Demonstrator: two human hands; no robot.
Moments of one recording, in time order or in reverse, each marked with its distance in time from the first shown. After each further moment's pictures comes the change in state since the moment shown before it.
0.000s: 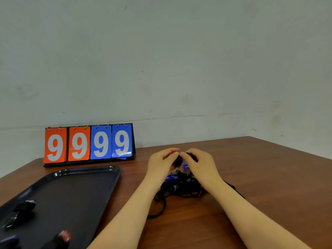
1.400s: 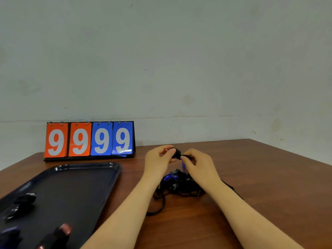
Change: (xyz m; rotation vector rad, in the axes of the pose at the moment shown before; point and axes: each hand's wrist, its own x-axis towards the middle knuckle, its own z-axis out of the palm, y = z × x) left_hand 0.006 -0.001 -0.004 0.028 0.135 0.042; right_hand 0.002 0.008 0.003 -0.185 -0.046 -0.010
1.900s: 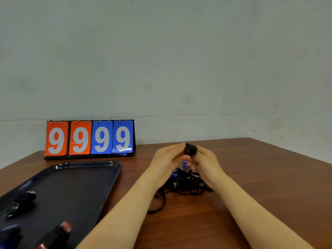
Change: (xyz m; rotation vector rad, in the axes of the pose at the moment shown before) left_hand -0.013 0.021 0.006 -0.564 -0.307 -0.240; right_hand 0.004 -0.005 -0.011 0.785 -0.059 0.383
